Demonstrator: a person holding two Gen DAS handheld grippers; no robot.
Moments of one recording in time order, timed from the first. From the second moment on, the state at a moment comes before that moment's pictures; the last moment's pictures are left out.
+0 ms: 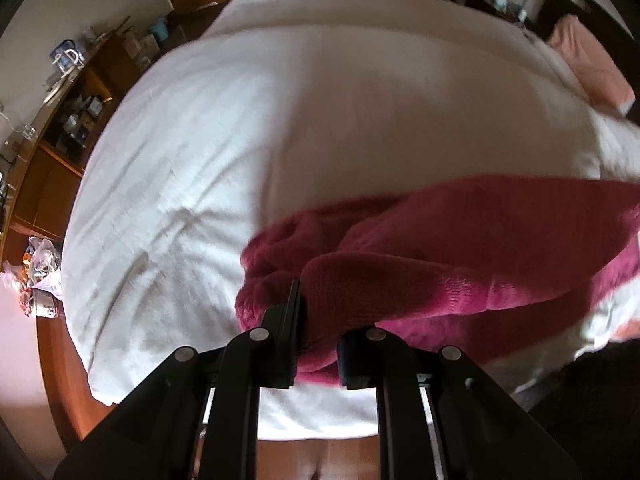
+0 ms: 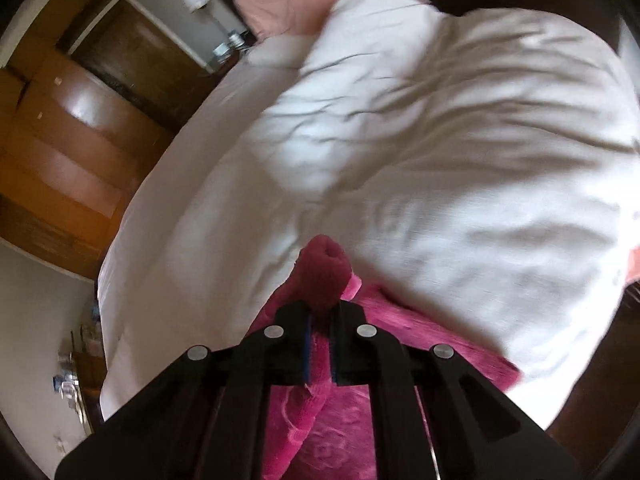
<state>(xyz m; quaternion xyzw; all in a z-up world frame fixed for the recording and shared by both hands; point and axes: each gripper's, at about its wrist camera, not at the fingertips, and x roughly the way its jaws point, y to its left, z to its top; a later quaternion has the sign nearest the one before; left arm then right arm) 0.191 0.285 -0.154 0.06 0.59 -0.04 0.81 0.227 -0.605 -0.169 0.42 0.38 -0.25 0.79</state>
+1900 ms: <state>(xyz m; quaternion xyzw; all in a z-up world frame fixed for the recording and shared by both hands) 0.154 0.212 -0.235 0.05 0.66 0.09 0.75 0.334 -0.597 -0.276 0.07 0.58 -0.17 0.79</state>
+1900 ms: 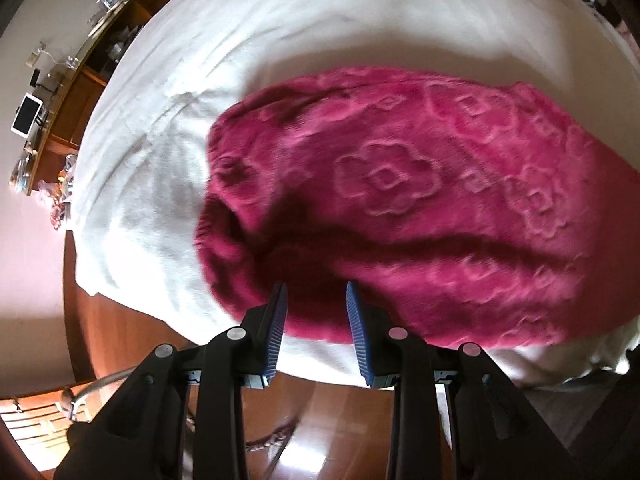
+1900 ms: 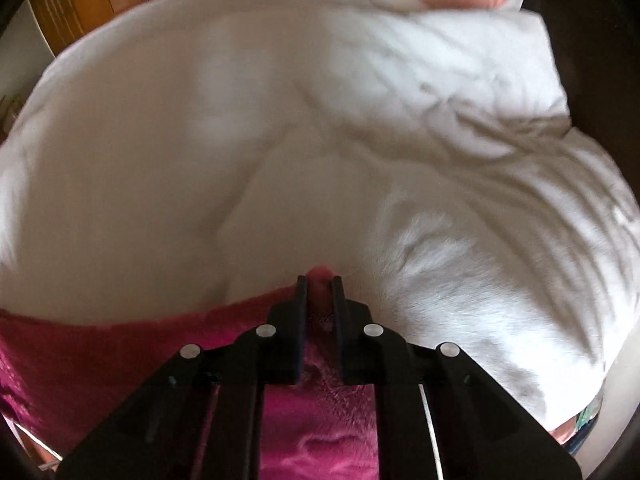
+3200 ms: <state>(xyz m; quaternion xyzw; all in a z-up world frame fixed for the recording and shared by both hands) 0.128 0.177 -0.283 -0.06 0.64 0.16 0.75 0.232 -0.546 -0.286 -0.02 0.61 -0.08 0.79</state>
